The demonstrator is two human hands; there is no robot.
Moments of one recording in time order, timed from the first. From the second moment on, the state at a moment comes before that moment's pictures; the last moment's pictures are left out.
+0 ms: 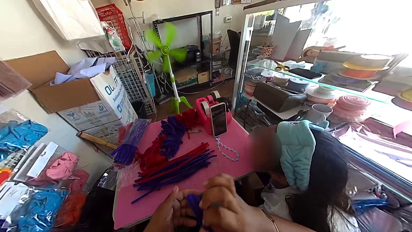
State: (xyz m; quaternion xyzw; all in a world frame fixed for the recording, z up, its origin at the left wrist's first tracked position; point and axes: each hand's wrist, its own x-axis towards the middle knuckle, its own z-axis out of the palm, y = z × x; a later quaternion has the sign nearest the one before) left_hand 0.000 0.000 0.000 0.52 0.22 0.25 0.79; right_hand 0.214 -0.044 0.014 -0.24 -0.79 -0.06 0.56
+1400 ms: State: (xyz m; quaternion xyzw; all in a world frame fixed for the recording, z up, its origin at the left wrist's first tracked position) left_hand 0.012 -0.043 -0.019 0.70 0.35 0.45 0.42; right_hand 0.200 -0.030 -0.025 -0.29 -0.64 0.32 0.63
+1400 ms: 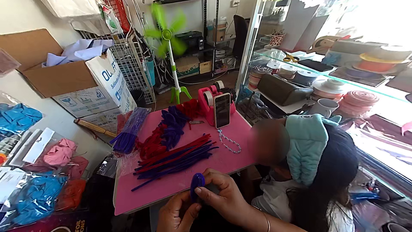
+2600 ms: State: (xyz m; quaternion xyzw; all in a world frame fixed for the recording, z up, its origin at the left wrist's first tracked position) left_hand 0.016 -0.046 -0.021 0.65 0.33 0.48 0.49; right_hand 0.199 -0.030 -0.027 -0.31 -0.63 0.30 0.64
